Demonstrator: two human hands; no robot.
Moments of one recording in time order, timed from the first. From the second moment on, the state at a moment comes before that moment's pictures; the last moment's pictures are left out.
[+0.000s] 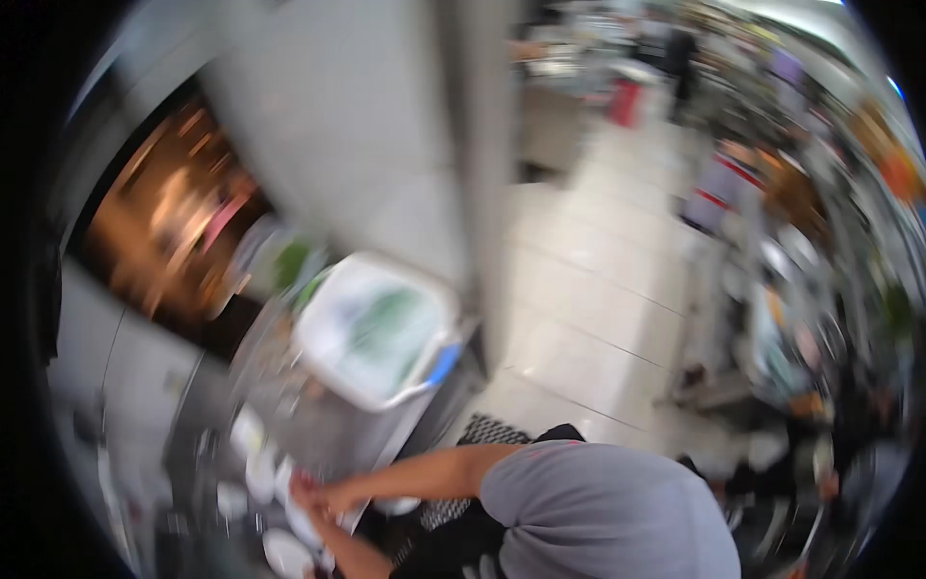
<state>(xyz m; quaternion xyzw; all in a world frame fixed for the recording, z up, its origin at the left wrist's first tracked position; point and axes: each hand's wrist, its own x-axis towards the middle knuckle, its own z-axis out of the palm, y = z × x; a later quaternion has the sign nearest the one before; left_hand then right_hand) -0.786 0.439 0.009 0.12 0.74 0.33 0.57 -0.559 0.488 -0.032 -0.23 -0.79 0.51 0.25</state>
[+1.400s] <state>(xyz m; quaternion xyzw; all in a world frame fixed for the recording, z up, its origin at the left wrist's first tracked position) 0.639 0.317 -0.170 -0.82 0.24 0.48 -0.18 0.333 -0.208 0.005 0.79 -0.55 0.11 -0.25</state>
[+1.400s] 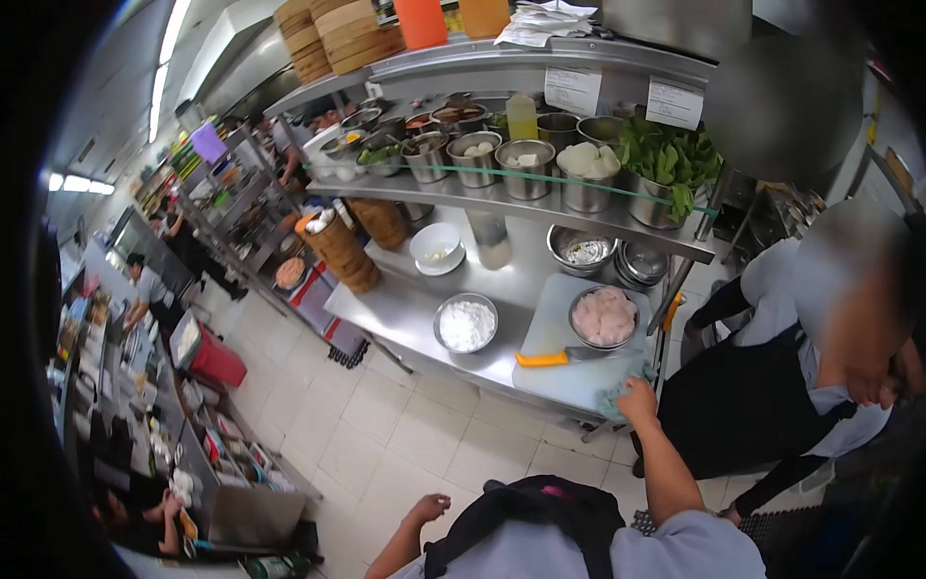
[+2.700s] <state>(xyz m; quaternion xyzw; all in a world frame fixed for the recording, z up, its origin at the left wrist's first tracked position) 0.583 0.002 -0.006 -0.54 0.49 0.56 -0.39 0.478 -0.004 -0.023 0.06 -0.36 0.45 -0.81</state>
